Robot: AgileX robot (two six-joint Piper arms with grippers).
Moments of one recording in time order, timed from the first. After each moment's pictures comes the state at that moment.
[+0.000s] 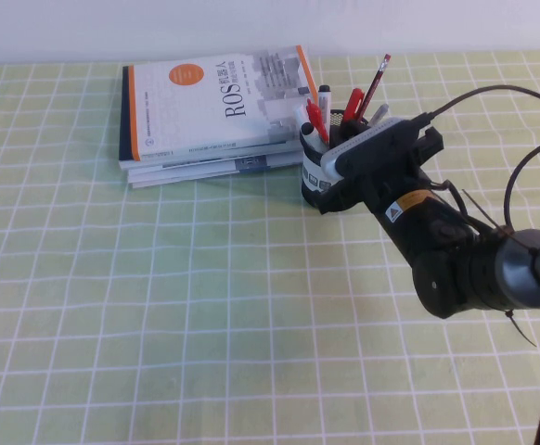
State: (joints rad) right arm 0.58 2.04 -1.06 0.20 -0.92 -0.37; left arm 0.00 -0.02 0.03 -0.06 0.39 0.16
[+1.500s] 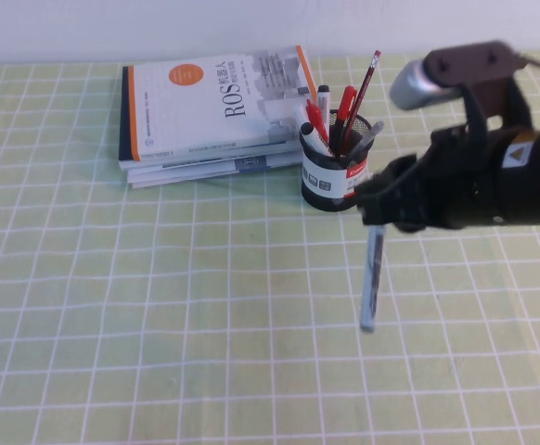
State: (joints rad) right arm 0.58 1.35 -1.07 0.35 0.45 -0.11; left arm 0.00 -0.02 0.03 -0.06 0.39 0.16
